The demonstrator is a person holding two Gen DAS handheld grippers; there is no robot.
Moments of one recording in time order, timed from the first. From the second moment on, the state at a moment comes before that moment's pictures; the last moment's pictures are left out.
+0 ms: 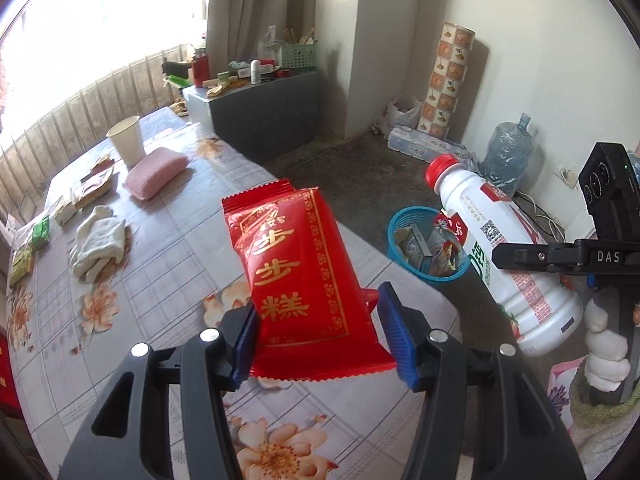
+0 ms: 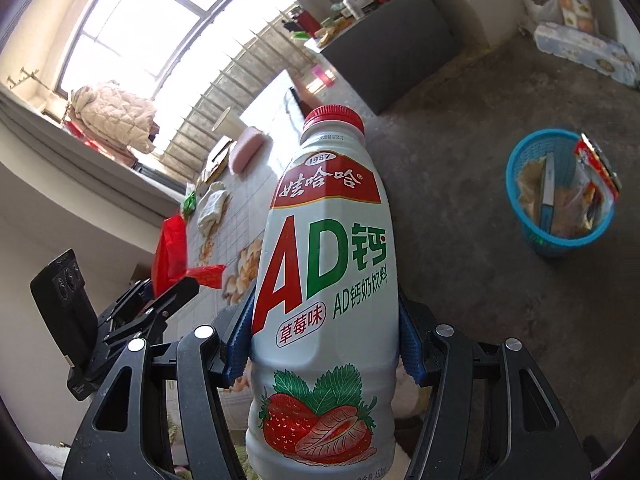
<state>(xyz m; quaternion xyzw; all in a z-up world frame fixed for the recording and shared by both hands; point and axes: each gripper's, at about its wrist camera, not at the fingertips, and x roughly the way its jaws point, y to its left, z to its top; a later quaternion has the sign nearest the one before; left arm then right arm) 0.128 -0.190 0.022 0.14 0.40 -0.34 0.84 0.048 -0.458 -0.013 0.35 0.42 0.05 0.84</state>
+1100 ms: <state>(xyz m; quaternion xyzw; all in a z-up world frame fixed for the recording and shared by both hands) 0.212 -0.469 -0.089 0.19 0.54 -0.44 0.69 0.030 -0.669 -0.212 0.42 0.42 -0.22 0.77</state>
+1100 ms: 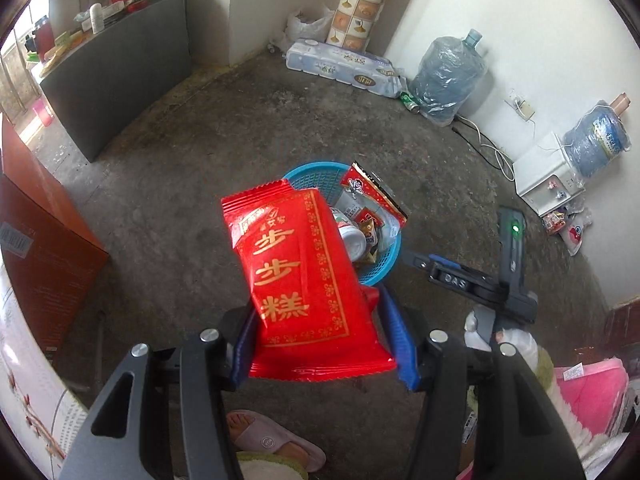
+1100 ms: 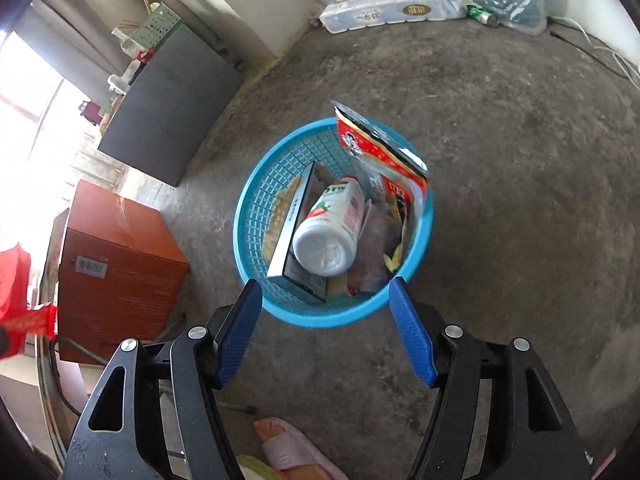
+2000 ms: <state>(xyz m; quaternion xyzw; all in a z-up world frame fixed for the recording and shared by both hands) 0.276 -0.474 -0.068 0.05 0.55 -0.43 0.72 -0.049 -0.639 -0.191 0.47 0.38 -0.22 0.76</state>
